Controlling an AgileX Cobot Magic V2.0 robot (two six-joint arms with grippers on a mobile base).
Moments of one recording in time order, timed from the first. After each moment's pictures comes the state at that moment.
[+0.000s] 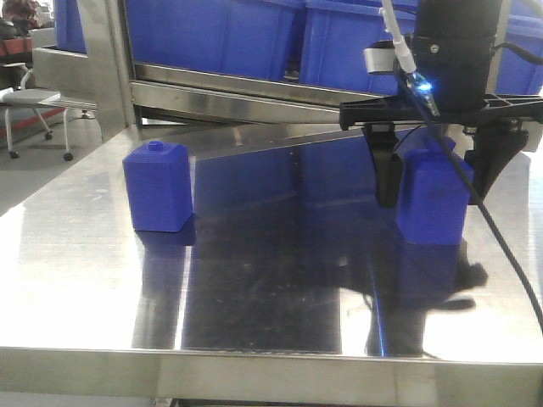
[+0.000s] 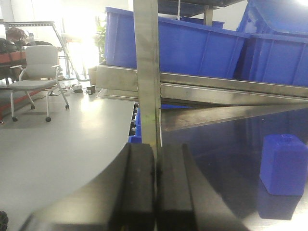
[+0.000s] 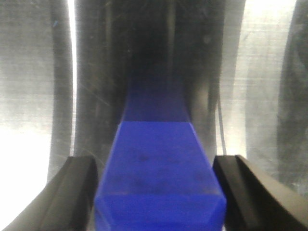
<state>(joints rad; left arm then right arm) -0.09 -0.01 0.01 -0.08 0.00 0.12 0.39 1.87 -1.45 -0.04 1.10 0.48</state>
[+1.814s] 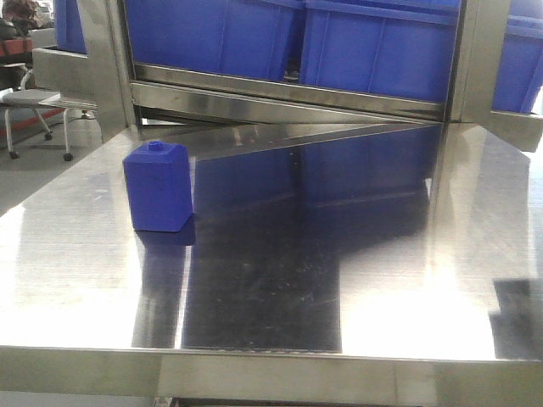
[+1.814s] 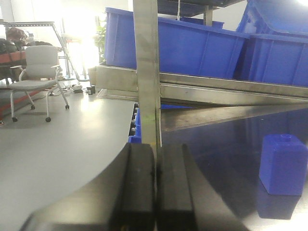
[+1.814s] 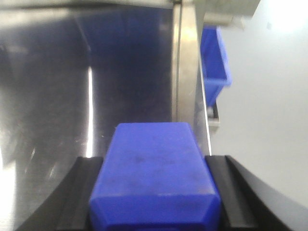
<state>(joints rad) -0.09 -0.01 0.01 -0.08 0.00 0.12 0.01 0.99 -0.63 -0.03 0.19 0.14</state>
